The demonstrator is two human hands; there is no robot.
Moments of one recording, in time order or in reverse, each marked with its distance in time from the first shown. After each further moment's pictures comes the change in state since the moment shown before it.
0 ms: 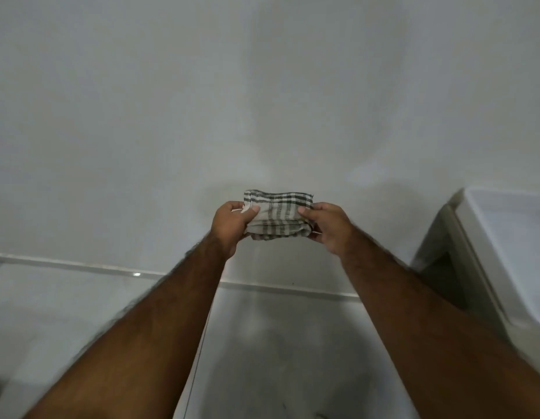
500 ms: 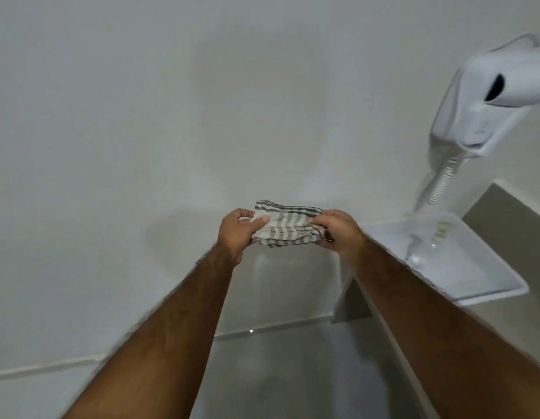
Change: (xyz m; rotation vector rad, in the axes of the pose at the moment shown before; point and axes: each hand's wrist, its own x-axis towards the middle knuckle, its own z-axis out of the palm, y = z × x) left_hand -0.106 0.182 0.172 0.160 -0.251 0.109; right_hand -0.155 -0.168 -0.167 0.133 0.249 -0.083
